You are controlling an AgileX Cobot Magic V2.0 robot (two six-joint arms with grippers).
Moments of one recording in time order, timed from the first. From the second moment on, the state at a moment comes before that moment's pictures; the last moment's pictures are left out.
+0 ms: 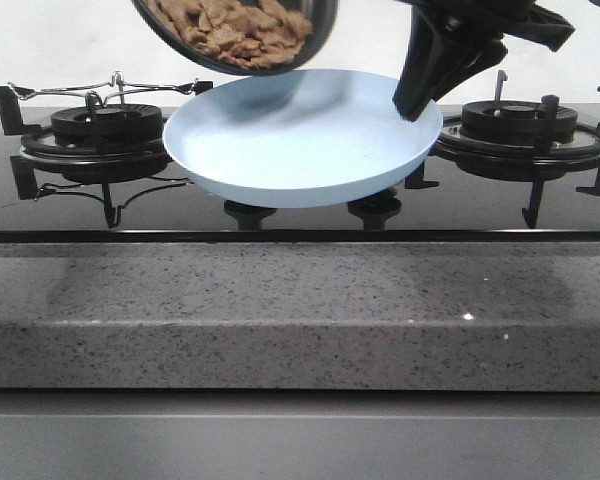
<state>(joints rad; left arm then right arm) -0.21 1.35 -1.26 -1.40 0.66 1.30 0.34 1.63 -1.37 0.32 0.79 -0.11</state>
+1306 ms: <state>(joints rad) -0.41 1.26 -1.26 -1.28 0.59 1.70 0.34 1.63 -1.37 0.32 0.79 -0.11</state>
